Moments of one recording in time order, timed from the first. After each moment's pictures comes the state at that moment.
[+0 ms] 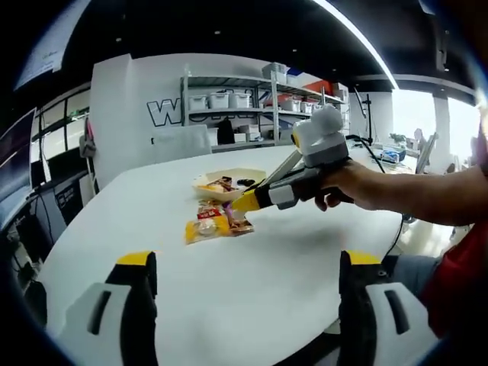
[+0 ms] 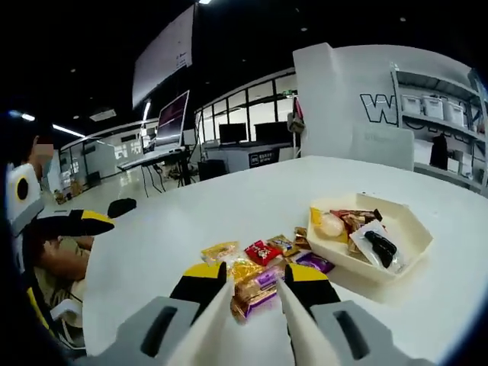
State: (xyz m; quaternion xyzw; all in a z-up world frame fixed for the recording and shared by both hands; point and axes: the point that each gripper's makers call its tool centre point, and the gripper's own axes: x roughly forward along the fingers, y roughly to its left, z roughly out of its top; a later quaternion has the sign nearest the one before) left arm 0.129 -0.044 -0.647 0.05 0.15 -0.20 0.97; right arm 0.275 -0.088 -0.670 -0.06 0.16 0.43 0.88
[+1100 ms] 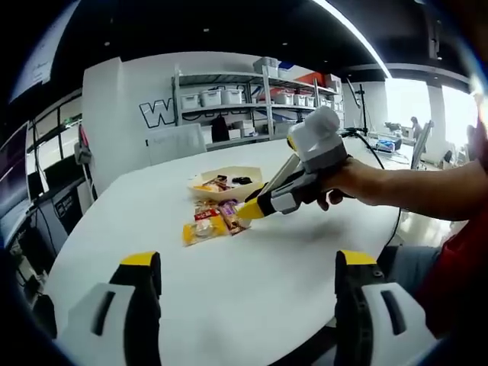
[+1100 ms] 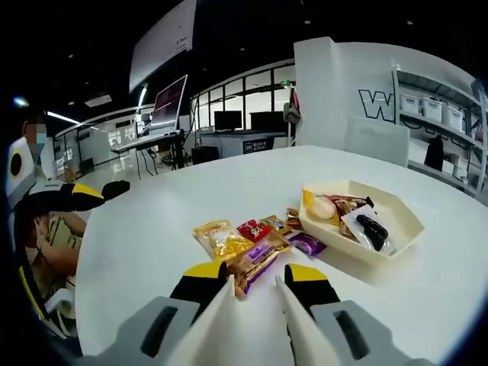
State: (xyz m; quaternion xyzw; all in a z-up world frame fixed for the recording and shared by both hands) left arm 0.125 -0.049 -0.642 0.08 0.16 -0.21 0.96; right arm 0.267 -0.104 -0.687 -0.08 0.19 0.42 0.88
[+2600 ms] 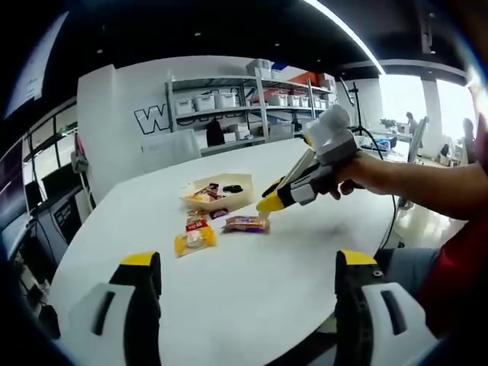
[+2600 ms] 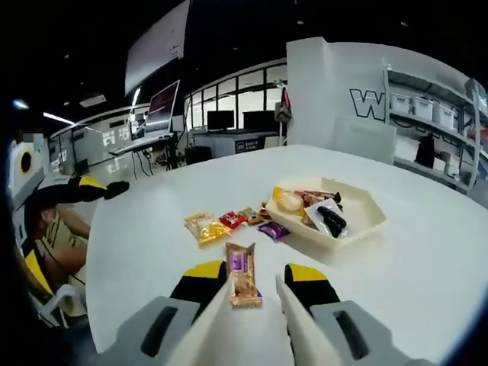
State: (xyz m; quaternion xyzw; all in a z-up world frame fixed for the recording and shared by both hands) left arm 0.122 -0.070 -0.630 0.10 0.15 -0.22 0.96; right arm 0.257 -0.156 -0.664 -0.06 0.19 0.41 0.89
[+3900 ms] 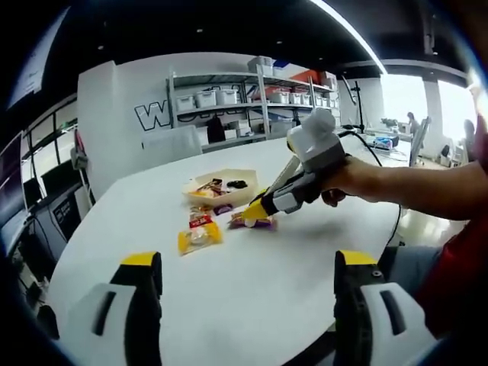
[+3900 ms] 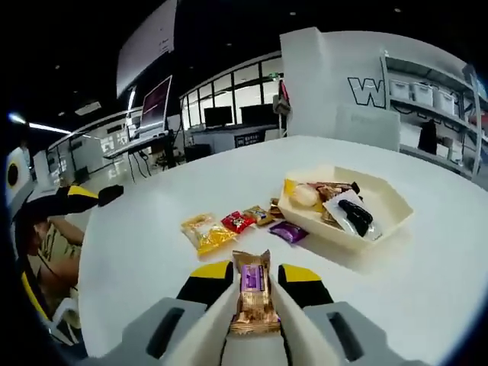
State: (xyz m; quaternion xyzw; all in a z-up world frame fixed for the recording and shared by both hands) left arm 0.132 -0.061 -0.637 0.09 0.16 -0.21 0.96; right arm 0.274 -0.128 -0.687 -0.04 0.23 0.40 0.89
